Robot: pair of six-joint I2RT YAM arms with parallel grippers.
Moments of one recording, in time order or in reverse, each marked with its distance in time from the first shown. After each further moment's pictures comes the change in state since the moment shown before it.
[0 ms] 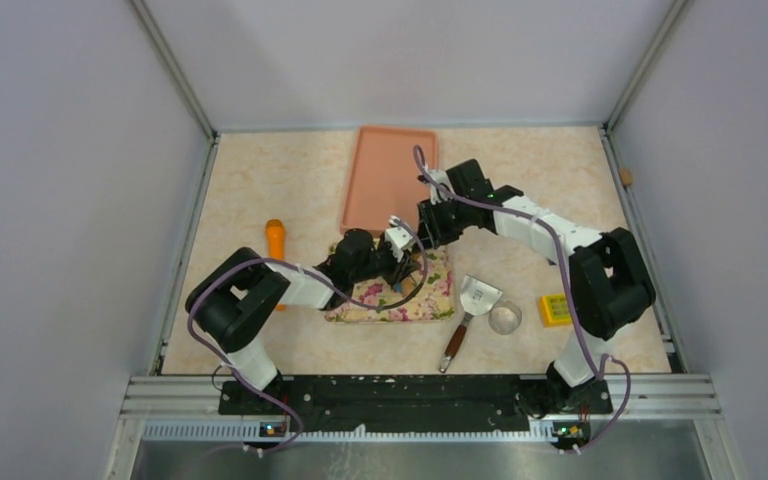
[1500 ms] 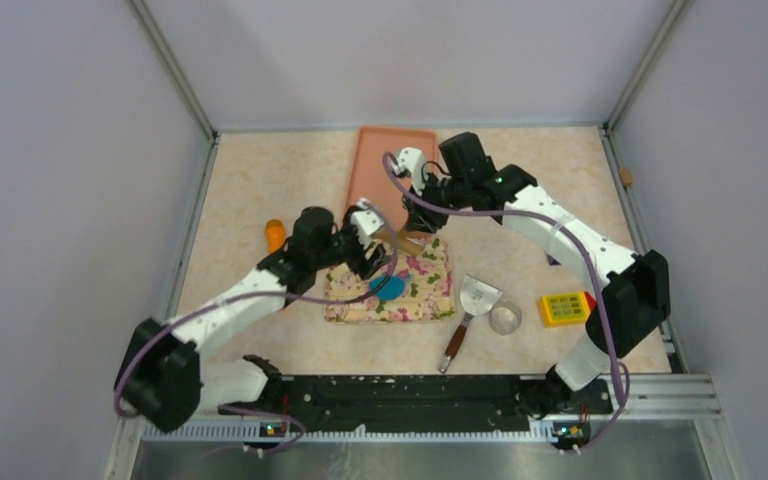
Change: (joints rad) left arm 0.097 -0.417 0.152 -0.655 0.028 0.183; right arm 0.090 -0.114 0.254 -0.201 0.012 -0.504
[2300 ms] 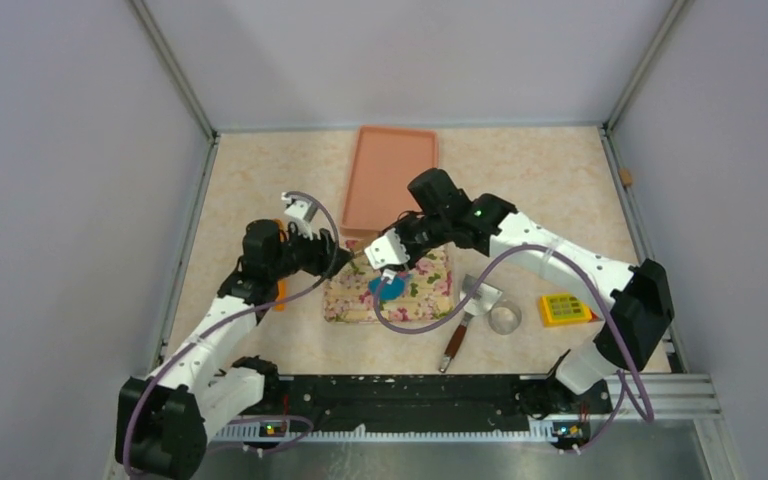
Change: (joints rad) left arm 0.348 -0.332 -0.238 -0.043 0.095 -0.378; right arm 0.214 -0.071 -0.097 -0.033 -0.038 -0.969
